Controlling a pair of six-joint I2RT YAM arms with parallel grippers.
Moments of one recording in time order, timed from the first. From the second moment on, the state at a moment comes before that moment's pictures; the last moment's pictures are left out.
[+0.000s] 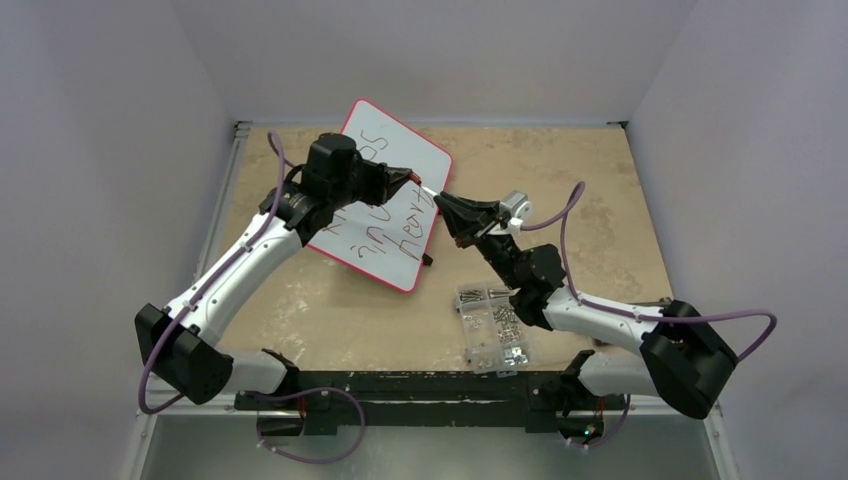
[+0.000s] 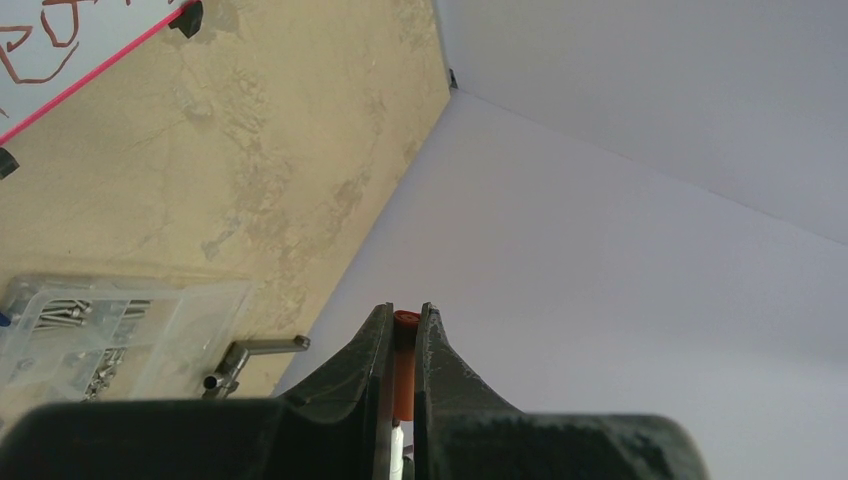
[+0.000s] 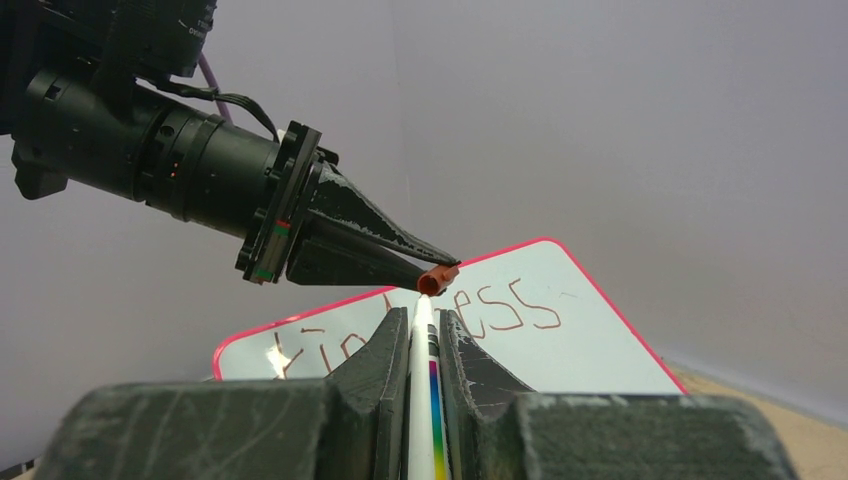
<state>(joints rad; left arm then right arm) -0.53 1.35 1.33 -0.48 0.02 -1.69 0.81 1.24 0.53 1.20 0.05 0.09</state>
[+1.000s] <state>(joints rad) -0.53 1.35 1.29 -0.46 0.03 -1.70 0.81 1.24 0.53 1.22 0.05 0.10</state>
